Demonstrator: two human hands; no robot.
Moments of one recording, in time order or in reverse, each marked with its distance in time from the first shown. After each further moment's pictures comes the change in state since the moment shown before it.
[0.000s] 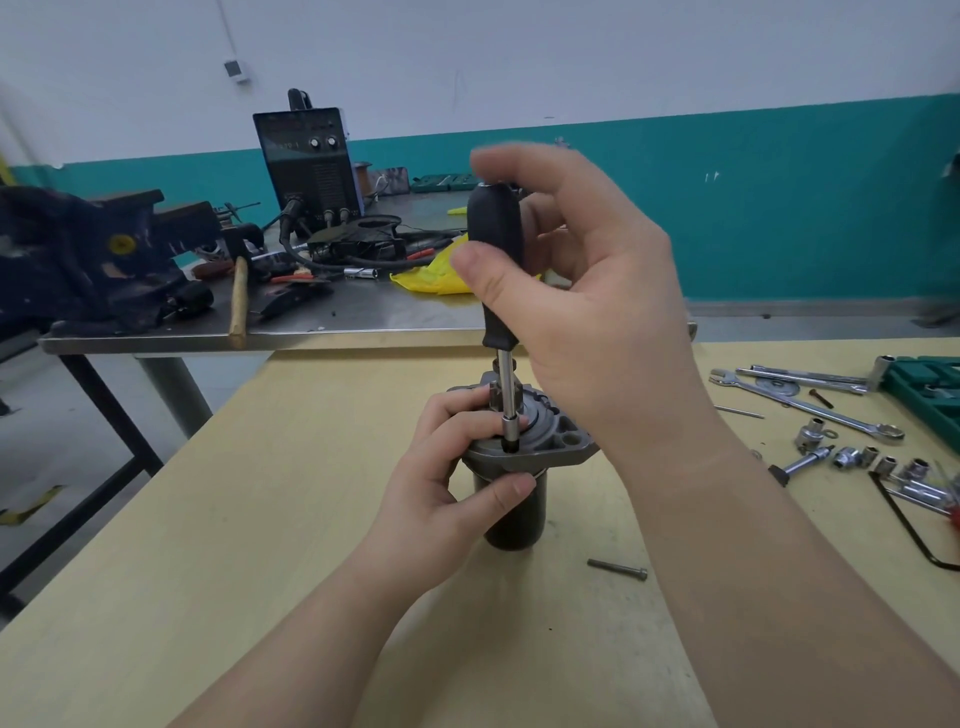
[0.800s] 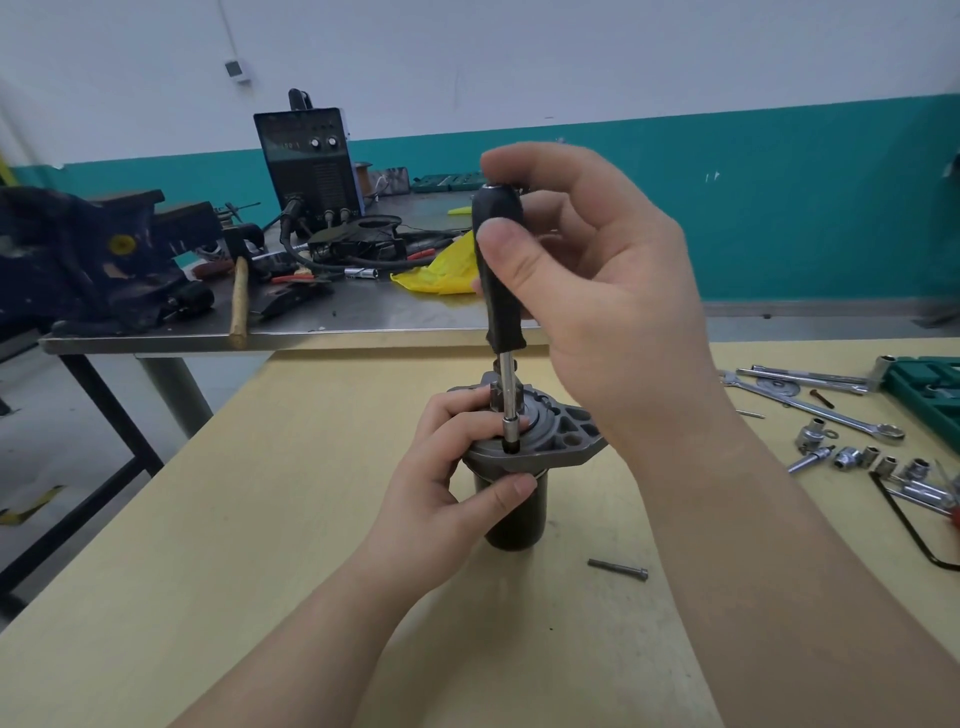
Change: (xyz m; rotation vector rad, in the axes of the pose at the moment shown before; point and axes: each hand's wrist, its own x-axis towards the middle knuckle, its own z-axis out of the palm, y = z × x) left_hand -0.001 0.000 0.000 0.006 -0.002 0.001; right_hand 0.001 -0.001 -0.005 0.107 -0.035 0.043
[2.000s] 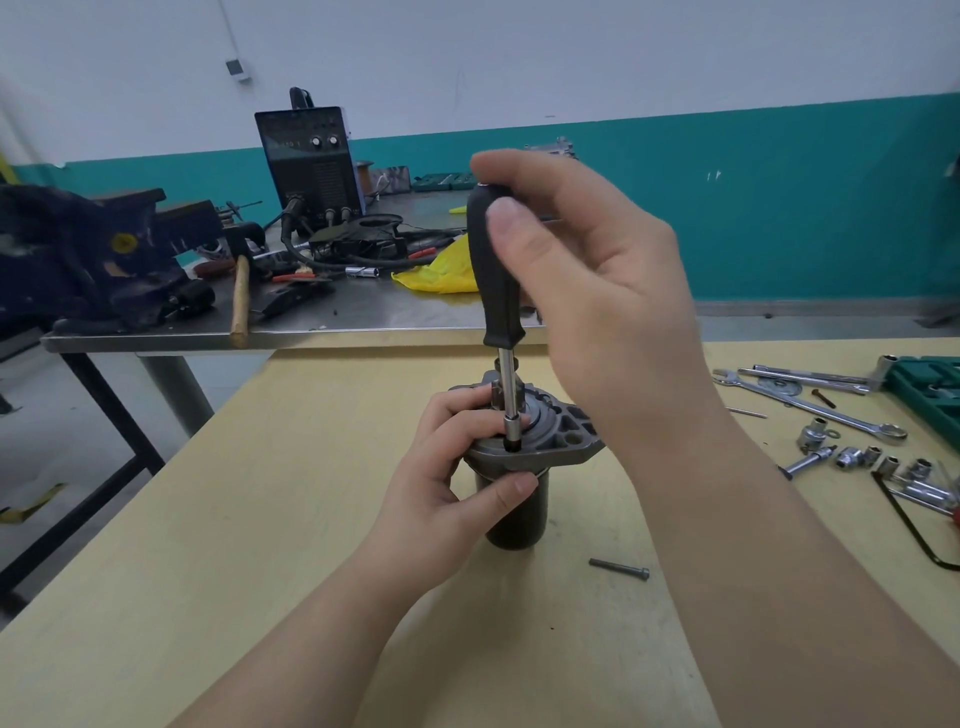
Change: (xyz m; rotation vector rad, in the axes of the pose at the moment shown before) left_hand 0.000 0.003 0.000 0.011 0.007 -0.015; right_hand 0.000 0.002 0.003 -0.035 0.031 0.006
